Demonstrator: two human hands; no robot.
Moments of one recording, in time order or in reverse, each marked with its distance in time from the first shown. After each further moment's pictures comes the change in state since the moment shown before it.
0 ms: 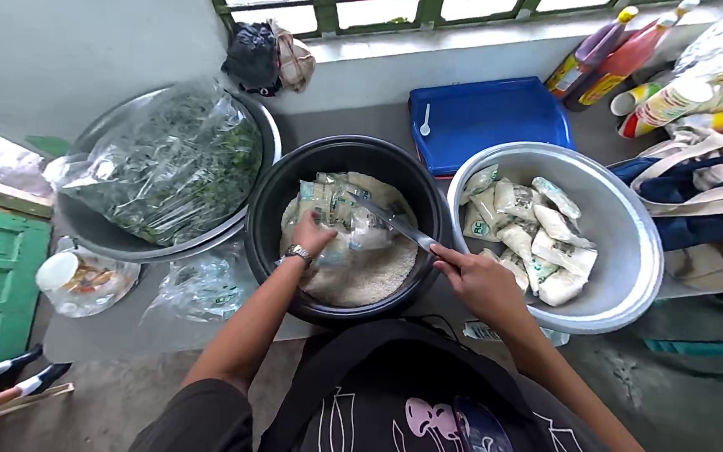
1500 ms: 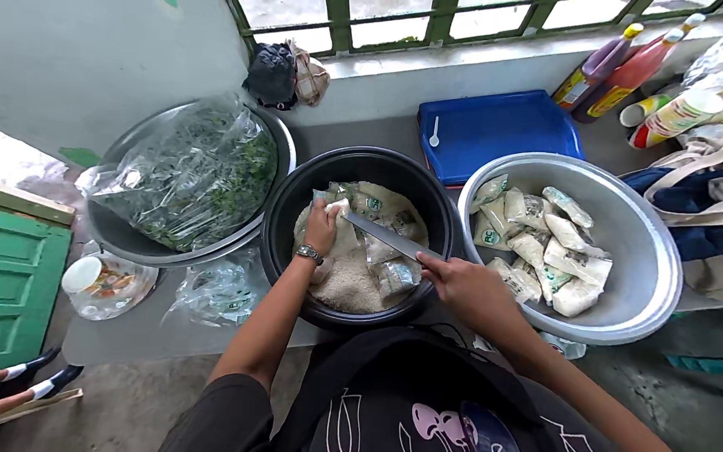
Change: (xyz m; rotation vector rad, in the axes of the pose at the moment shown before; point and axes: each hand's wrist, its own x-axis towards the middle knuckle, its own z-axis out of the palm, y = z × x) left_hand 0.013 0.012 -0.016 0.030 0.329 0.427; right_hand 0.003 -0.052 -0.011 -0.136 -0.111 -0.080
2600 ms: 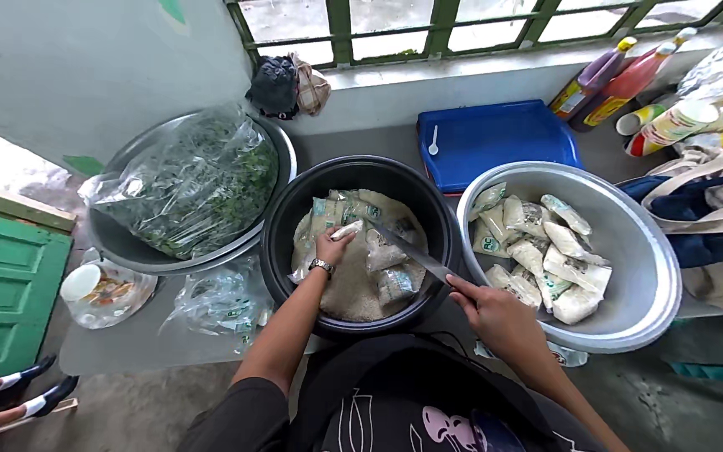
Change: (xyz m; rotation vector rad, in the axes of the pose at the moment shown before) left_hand -0.005 -0.031 0.055 -0.490 -0.057 -0.397; right_hand -0.029 0.046 0.034 0.087 0.154 0.120
